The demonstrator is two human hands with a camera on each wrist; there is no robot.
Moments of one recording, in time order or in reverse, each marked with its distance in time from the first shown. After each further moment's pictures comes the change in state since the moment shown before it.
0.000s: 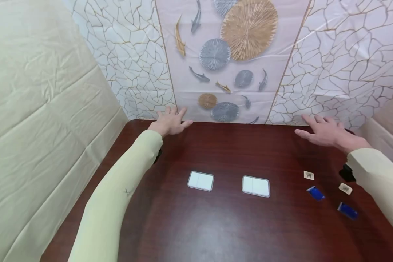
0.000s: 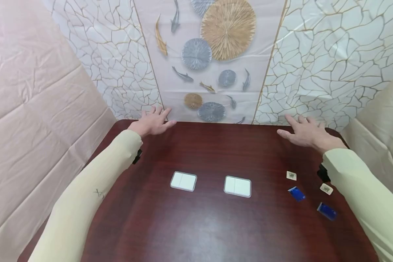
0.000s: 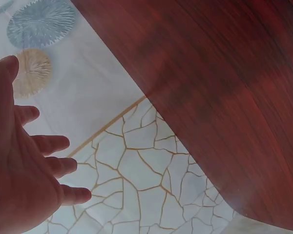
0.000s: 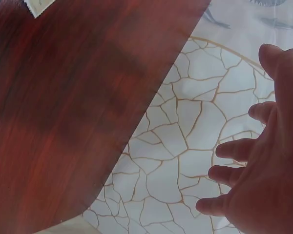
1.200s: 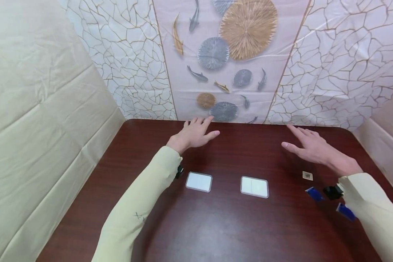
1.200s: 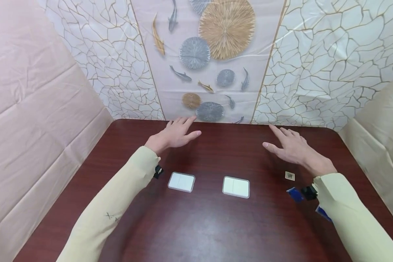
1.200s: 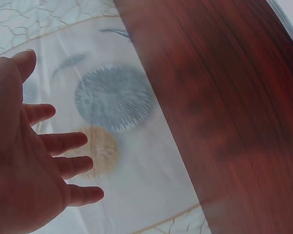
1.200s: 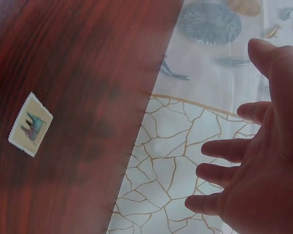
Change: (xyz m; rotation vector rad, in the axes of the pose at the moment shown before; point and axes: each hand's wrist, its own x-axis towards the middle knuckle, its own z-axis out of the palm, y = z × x) left_hand -0.013 0.085 0.022 -0.196 0.046 0.212; right_hand -0.027 -0.044 0.028 0.198 0.080 -0.135
